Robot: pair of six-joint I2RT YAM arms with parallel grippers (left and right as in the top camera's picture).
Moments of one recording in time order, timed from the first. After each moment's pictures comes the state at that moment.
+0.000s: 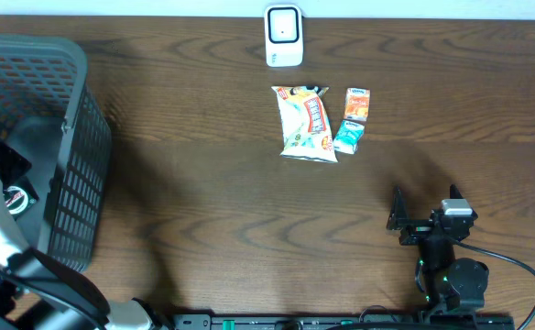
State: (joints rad) left arm 0.72 1.62 1.34 -0.84 -0.29 -0.17; right arm 0.02 0.01 0.01 -0.07 -0.01 0.03
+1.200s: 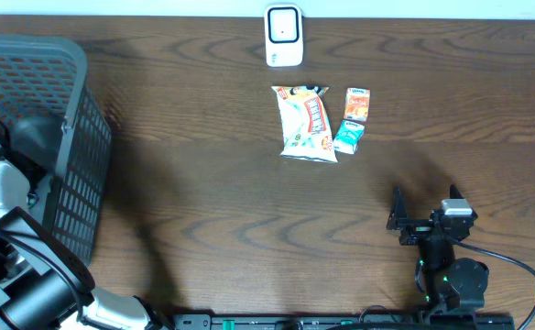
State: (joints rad) left arm 0.68 1.75 1.13 -0.47 -0.43 -0.25; right arm 0.02 0.01 0.01 -0.07 -0.01 0.03
